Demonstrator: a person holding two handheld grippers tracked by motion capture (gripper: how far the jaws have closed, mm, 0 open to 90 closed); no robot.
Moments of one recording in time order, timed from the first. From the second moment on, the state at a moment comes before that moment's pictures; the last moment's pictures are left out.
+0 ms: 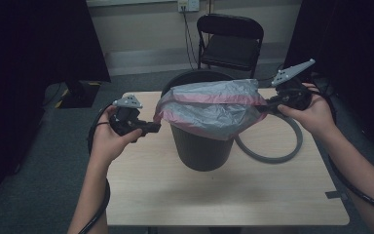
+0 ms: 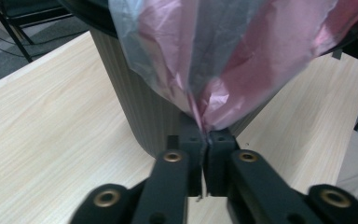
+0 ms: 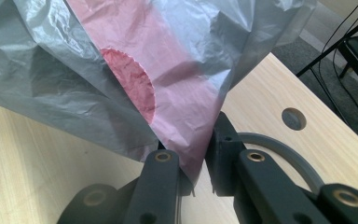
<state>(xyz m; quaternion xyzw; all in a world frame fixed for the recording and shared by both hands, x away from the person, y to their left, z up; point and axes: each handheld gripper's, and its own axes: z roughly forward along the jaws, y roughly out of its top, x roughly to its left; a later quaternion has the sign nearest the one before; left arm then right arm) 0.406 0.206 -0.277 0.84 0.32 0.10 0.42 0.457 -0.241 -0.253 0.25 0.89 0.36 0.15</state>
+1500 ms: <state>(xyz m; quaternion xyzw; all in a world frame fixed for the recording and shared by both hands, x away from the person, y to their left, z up) 0.388 0.229 -0.272 0.81 0.31 0.19 0.46 0.431 -0.215 -0.241 0.21 0.90 0.35 0.17</state>
